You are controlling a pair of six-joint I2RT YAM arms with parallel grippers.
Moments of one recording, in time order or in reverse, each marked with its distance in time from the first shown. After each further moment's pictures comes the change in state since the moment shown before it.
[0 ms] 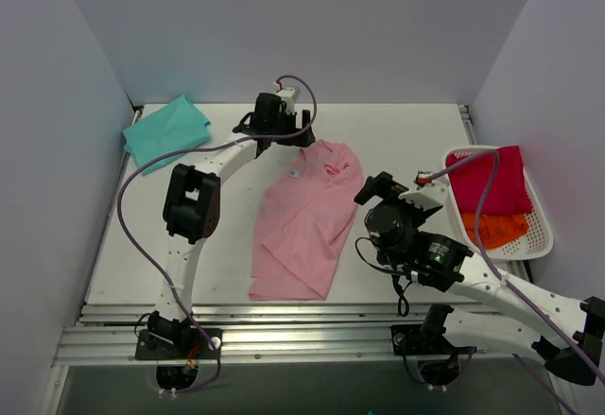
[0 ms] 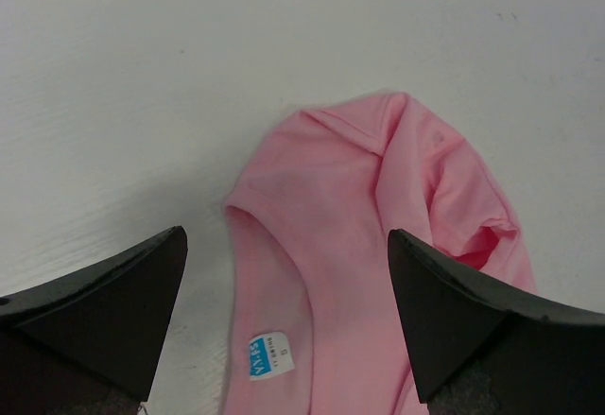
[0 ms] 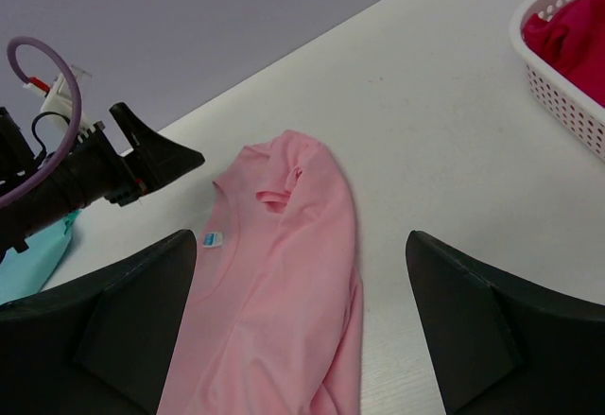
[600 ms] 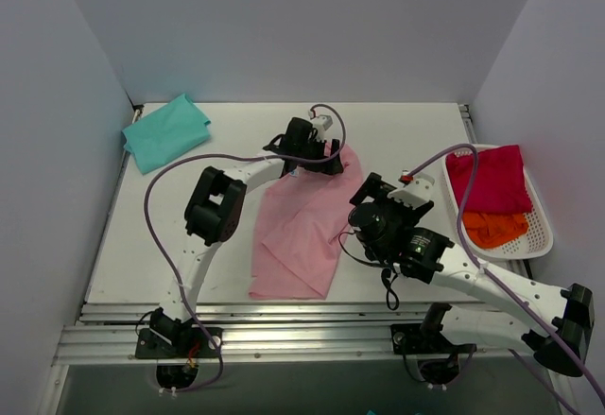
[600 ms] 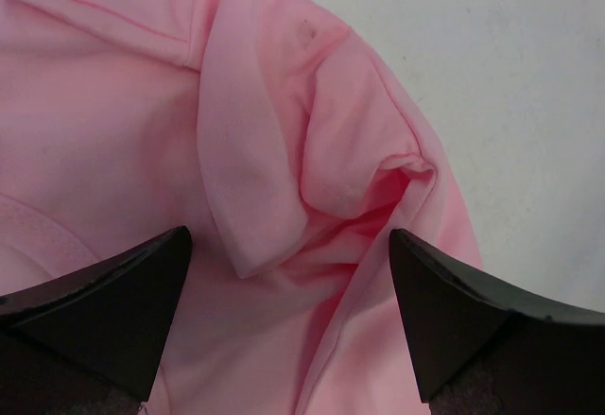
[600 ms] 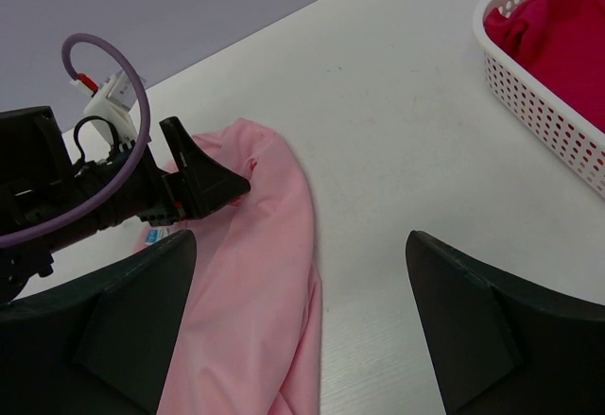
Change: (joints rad) left arm -0.153 0.091 -0.055 0.067 0.087 -0.059; right arm -0.029 0.094 -0.008 -0.057 0.036 0.036
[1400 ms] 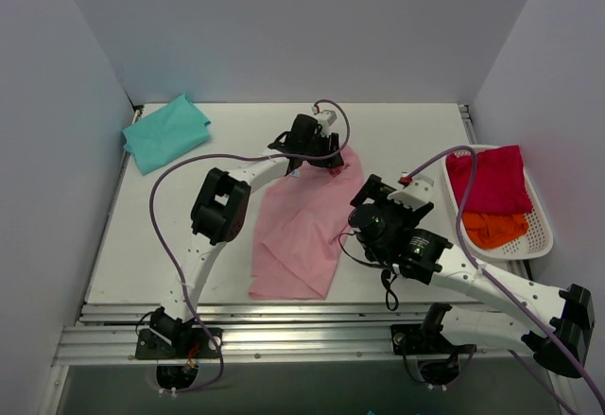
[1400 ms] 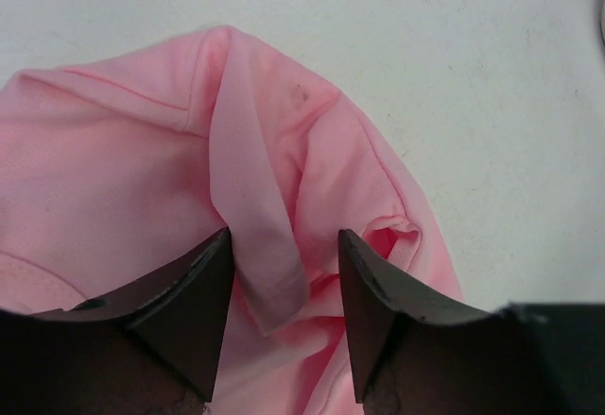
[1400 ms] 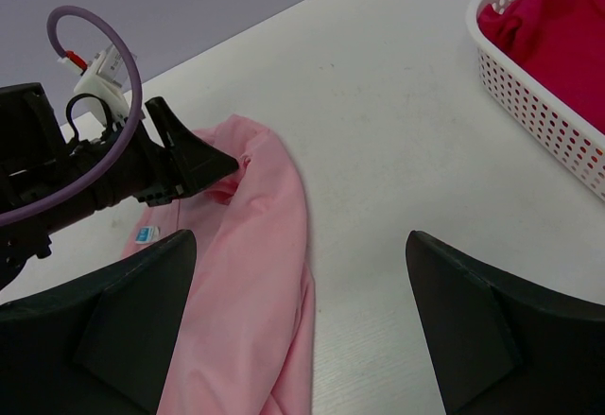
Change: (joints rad) left arm -0.012 0.071 0.114 0.011 -0.022 -0.035; right arm -0.014 0.000 -0.028 0.016 -0.003 -0.003
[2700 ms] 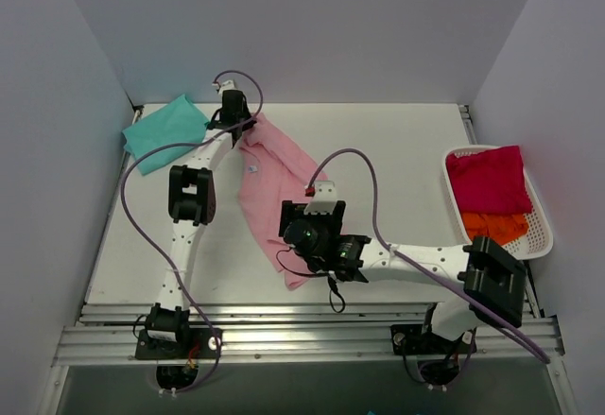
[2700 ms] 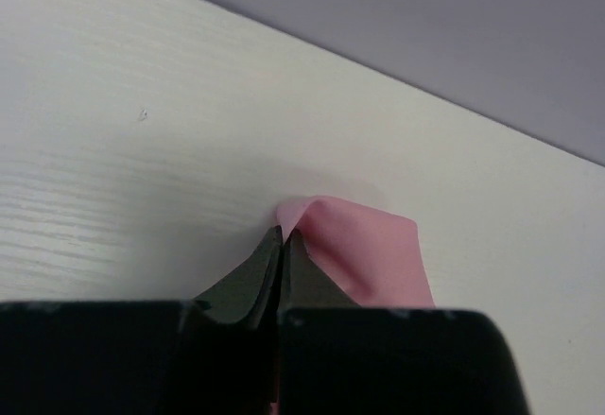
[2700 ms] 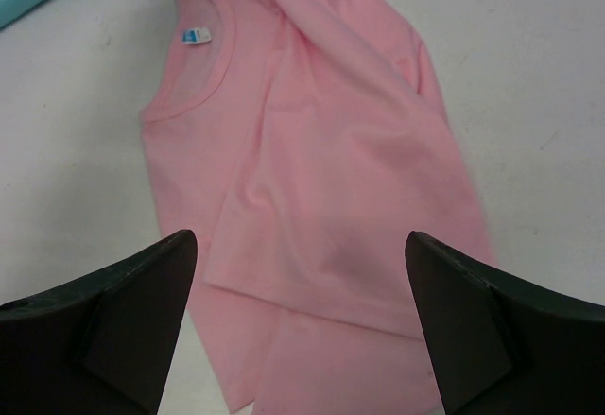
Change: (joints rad) left arm 0.390 0.300 0.477 -0.106 -0.415 -0.183; right arm 0.183 0.431 0.073 0.380 -0.283 -0.195
